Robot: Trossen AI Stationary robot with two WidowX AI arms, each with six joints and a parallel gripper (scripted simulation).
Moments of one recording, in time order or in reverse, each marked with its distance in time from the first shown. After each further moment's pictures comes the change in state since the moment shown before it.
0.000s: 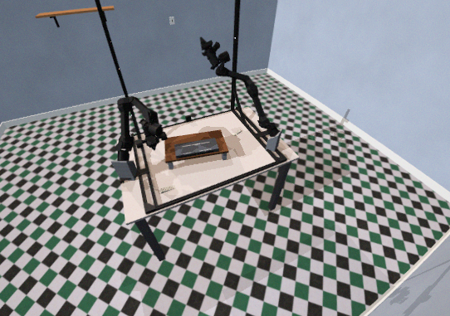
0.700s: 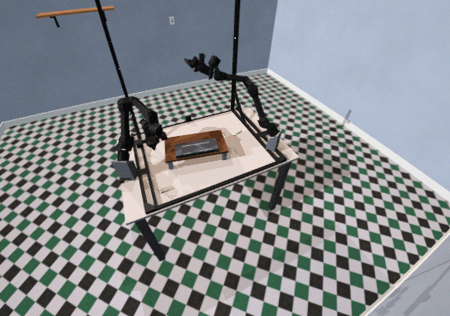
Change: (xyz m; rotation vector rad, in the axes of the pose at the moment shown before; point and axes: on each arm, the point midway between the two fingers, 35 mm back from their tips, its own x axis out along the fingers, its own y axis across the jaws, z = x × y) left arm -0.058 -0.018 -0.147 -0.081 0.582 -0.094; right arm 0.000 0.000 0.000 0.000 0.000 0.000
